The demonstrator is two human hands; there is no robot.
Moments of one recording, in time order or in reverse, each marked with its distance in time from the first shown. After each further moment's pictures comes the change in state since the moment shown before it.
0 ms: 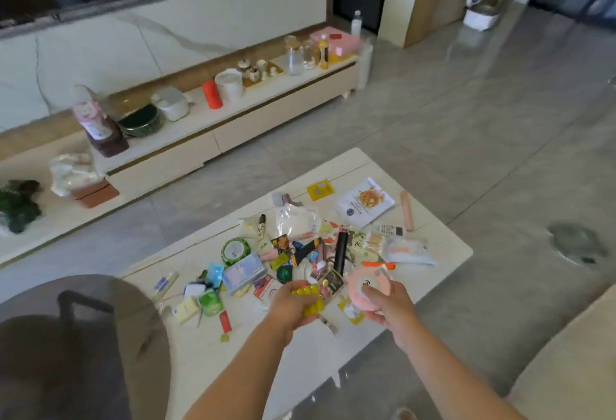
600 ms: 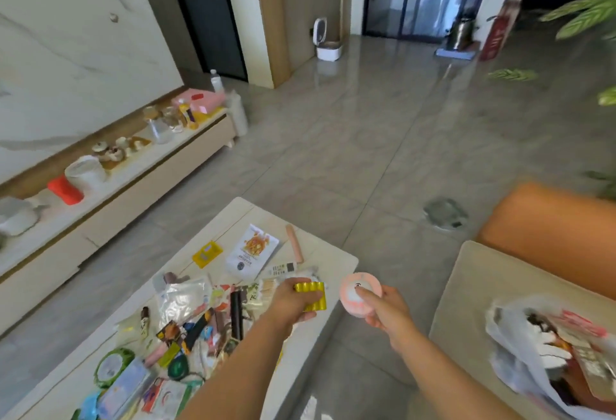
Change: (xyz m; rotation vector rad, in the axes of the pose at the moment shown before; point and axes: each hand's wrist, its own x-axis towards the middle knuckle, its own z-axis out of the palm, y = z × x) left_hand -0.034 0.034 0.309 0.417 -0.317 0.178; right_hand 0.008 -0.037 -0.277 0.269 0.317 -0.090
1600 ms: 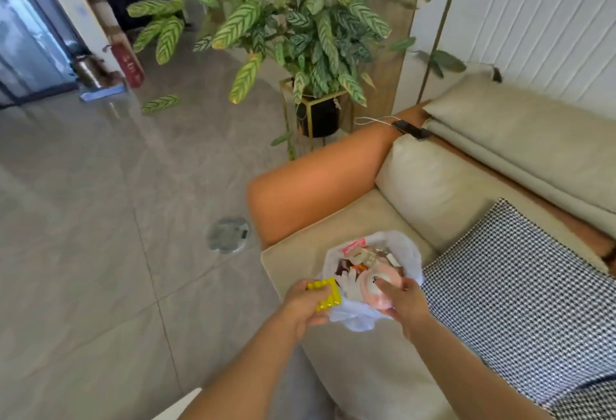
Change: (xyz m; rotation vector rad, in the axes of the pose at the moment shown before) left_hand 0.055 0.057 0.378 0.760 -0.921 -0.044; right_hand -0.009 0.004 -0.274 0.658 1.061 0.064
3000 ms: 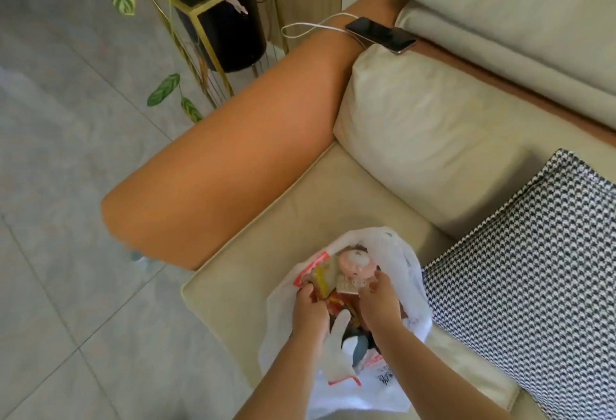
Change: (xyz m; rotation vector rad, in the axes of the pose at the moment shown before) left_hand 0.341 -0.027 0.132 0.293 0.098 -0.213; right_hand 0.305 0.053 0.039 -0.356 0.177 0.166
